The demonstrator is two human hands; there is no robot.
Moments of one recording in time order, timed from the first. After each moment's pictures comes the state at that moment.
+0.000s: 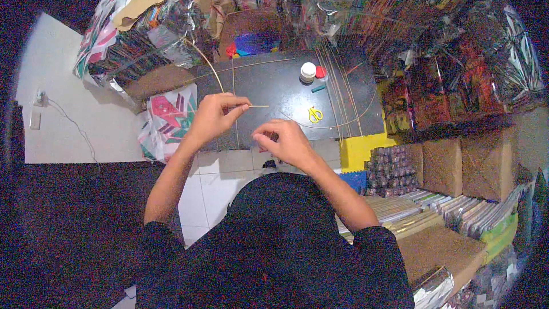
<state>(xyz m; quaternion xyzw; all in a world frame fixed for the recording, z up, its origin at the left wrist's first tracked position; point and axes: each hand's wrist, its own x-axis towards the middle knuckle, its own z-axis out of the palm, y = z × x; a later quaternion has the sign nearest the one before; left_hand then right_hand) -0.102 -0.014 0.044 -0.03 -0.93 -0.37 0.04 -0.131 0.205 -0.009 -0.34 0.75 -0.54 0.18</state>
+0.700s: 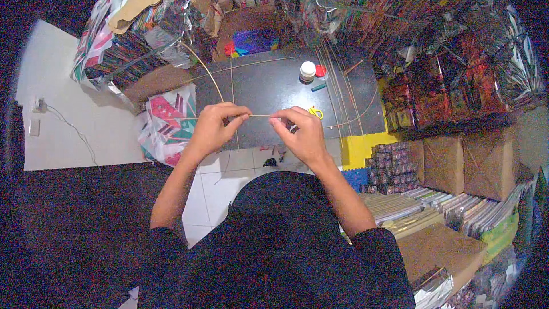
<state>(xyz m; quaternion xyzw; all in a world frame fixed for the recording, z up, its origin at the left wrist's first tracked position) -0.093 -0.007 0.040 -0.03 -0.92 -0.39 0.02 -0.148 0.220 0.002 -0.26 0.79 -0.55 0.03</state>
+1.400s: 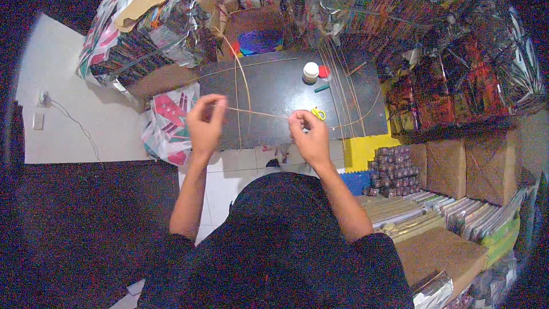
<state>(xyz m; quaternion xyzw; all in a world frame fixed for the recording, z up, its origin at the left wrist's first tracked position) -0.078 -0.007 0.006 0.14 -0.80 -0.52 0.26 -0.139 0.235 -0.040 -0.08 0.71 -0.69 0.14</state>
